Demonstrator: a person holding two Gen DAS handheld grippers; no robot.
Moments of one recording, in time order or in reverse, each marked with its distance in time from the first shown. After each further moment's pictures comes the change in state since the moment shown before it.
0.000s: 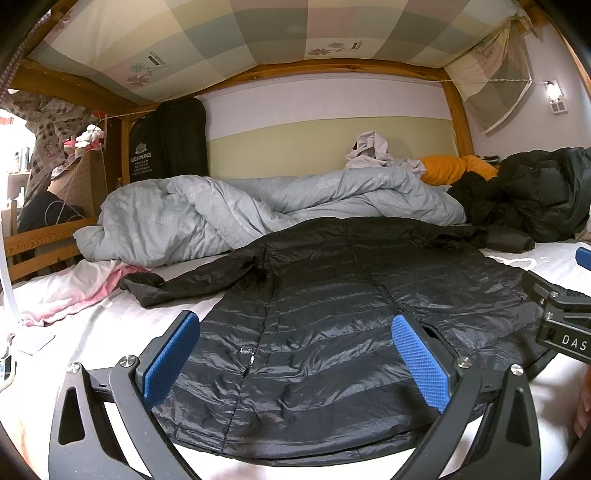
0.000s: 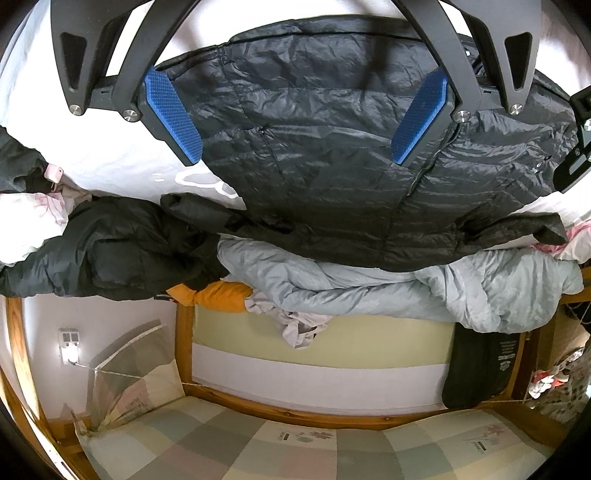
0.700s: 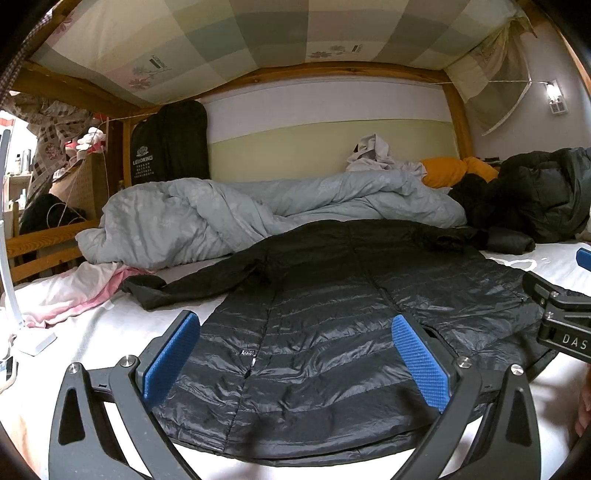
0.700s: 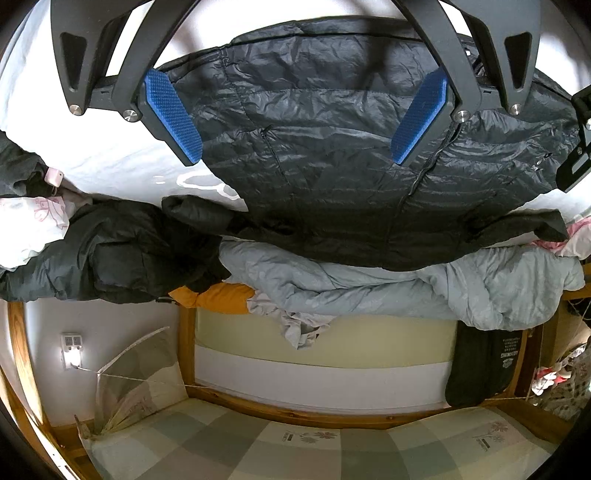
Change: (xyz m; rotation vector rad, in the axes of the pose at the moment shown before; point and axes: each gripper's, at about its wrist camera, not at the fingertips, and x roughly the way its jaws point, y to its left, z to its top) left arm -0.001 0.004 0.000 -0.001 -0.004 0.003; right arm -0.001 -0.002 0.001 0.005 0.008 -0.004
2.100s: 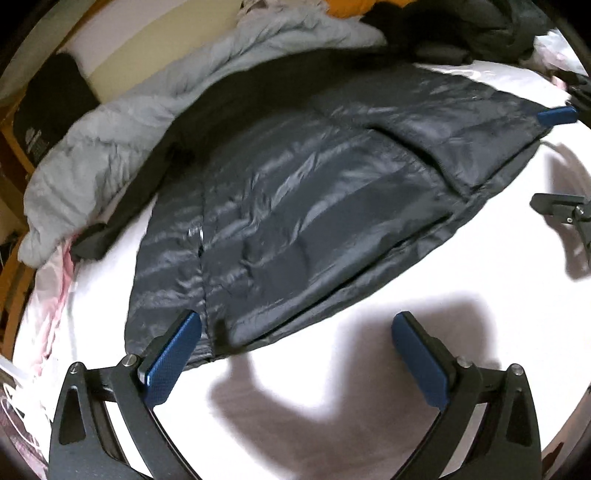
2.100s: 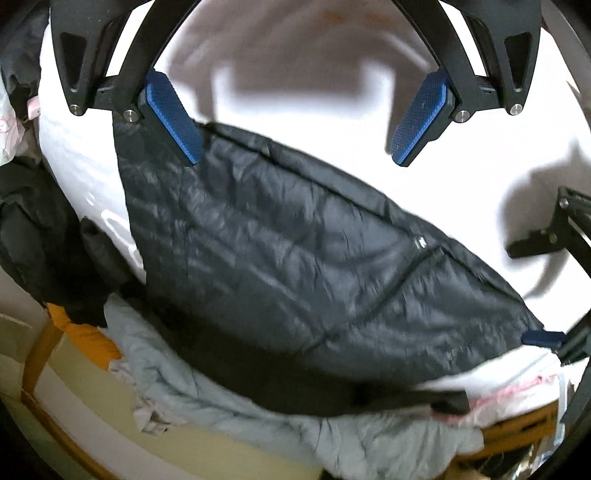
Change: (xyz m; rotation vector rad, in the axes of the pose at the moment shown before) left arm 0.031 -0.015 -0.042 0.399 0.610 -0.200; right arm 0.010 0.019 -0.032 -0.505 0.547 0.296
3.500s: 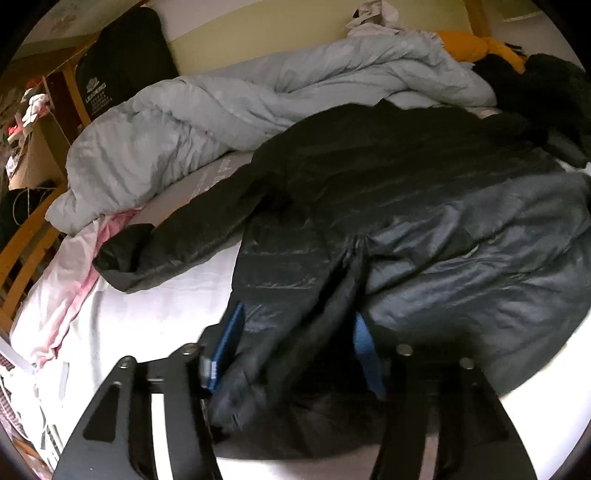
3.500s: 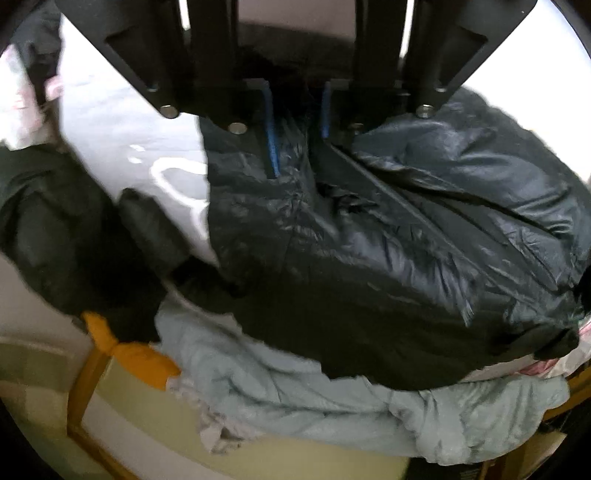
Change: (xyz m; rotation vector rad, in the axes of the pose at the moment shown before) left arm 0.065 0.123 0.074 -0.255 -0.066 0.157; right arm 0.065 -0.113 0.087 0.203 -0.040 -0.111
